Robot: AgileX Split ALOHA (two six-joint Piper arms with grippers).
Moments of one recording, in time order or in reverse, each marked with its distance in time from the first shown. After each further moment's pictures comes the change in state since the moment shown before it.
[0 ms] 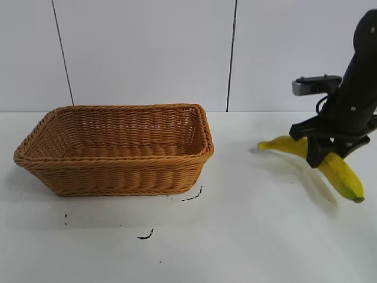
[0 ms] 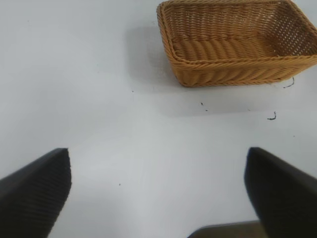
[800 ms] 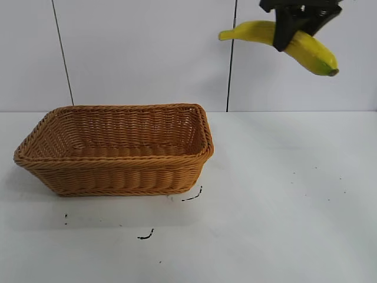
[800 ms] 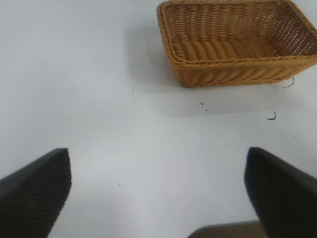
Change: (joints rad) left arm 0.000 0.000 0.000 0.001 0.000 0.000; right arm 0.422 0.144 -0.431 -0.044 0.011 -0.219
